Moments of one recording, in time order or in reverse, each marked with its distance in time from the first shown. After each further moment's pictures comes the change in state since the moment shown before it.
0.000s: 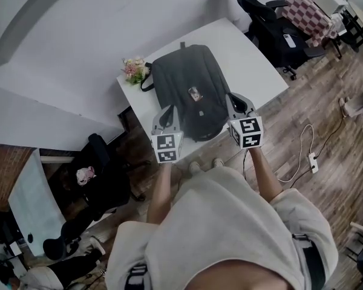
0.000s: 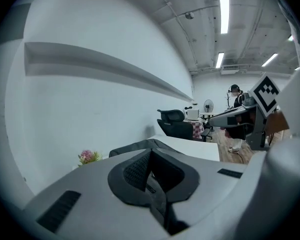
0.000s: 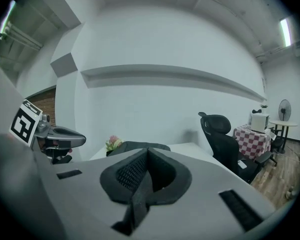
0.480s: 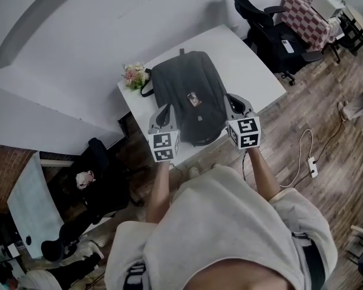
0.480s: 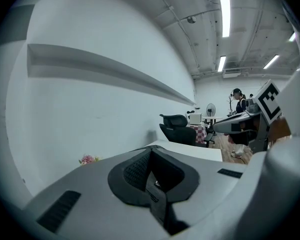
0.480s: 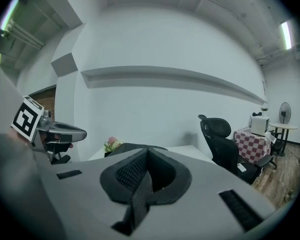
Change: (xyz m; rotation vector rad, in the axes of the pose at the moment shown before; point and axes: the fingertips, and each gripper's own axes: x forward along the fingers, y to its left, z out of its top) left arm 0.007 0.011 0.022 -0.016 -0.049 0.020; right arm 0.005 -0.007 0.010 -0.020 -0.018 -0.007
